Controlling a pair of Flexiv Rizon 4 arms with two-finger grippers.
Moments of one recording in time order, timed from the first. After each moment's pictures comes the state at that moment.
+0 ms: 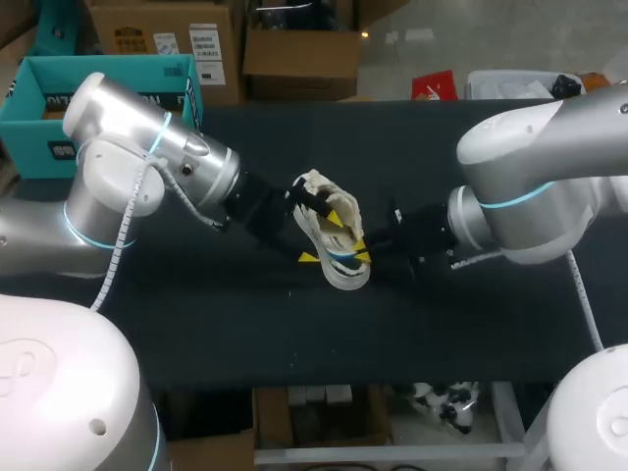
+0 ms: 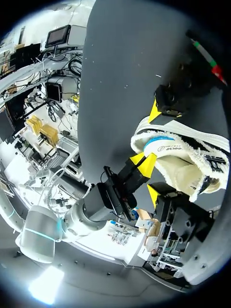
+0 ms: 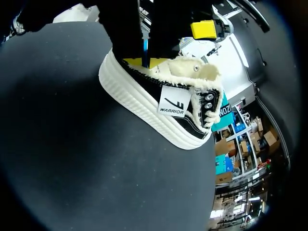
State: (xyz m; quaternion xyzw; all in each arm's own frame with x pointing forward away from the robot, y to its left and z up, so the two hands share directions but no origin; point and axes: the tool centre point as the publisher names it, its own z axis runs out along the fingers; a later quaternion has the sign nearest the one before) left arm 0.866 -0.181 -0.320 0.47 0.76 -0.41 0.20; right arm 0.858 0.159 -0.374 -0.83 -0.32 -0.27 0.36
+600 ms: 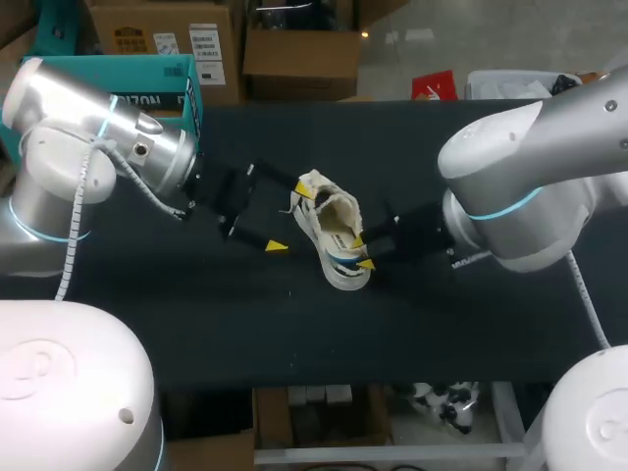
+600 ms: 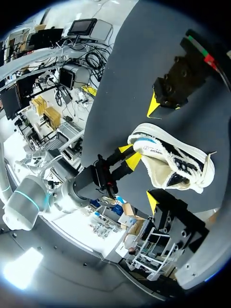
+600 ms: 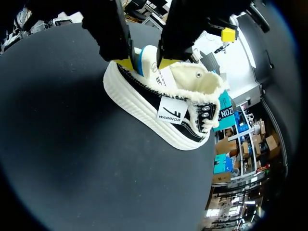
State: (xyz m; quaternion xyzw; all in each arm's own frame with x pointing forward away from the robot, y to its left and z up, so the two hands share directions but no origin) left arm 0.865 -0.128 -0.276 0.37 0.80 -0.42 0.20; right arm 0.844 0.157 -0.364 -0.84 -0.34 -0.27 0.31
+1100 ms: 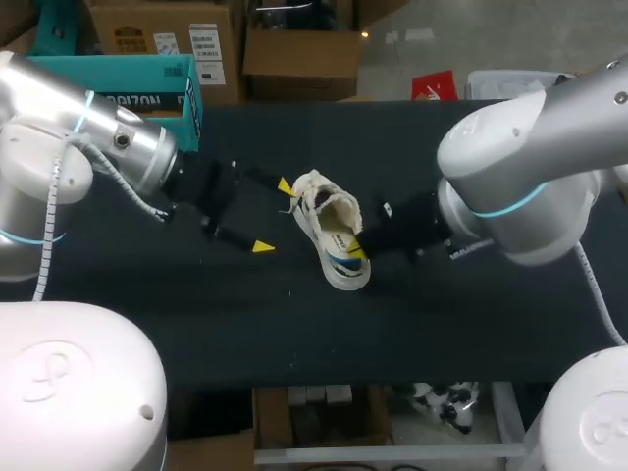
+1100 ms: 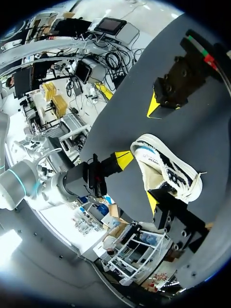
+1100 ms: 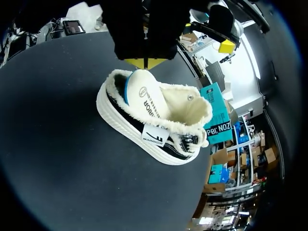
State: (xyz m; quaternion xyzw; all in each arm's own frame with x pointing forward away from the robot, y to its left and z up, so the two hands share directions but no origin) left arm 0.847 -0.103 -0.259 0.28 0.85 -0.42 0.15; right arm 0.827 0.174 -0.337 -0.83 -0.39 -0.26 0.31
